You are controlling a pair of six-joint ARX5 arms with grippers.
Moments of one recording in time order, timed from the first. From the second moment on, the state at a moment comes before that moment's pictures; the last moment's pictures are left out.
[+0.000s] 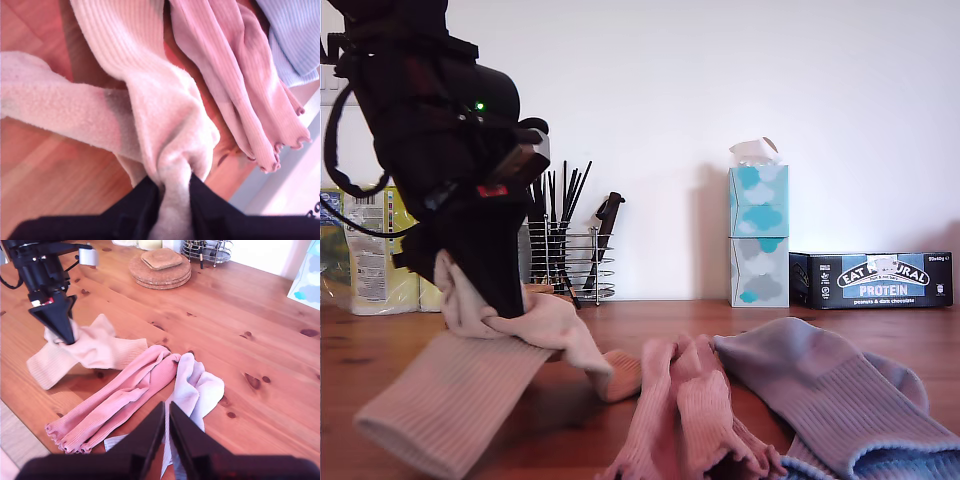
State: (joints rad) left arm -0.49 1.74 1.20 -0.87 0.44 0.13; right arm 0.60 0.36 0.65 -0.76 -0.02 -0.08
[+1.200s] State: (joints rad) left arm -0.44 1.89 1.21 -0.92 0.39 0.13; right arm 0.60 0.36 0.65 -0.76 -0.05 -0.08
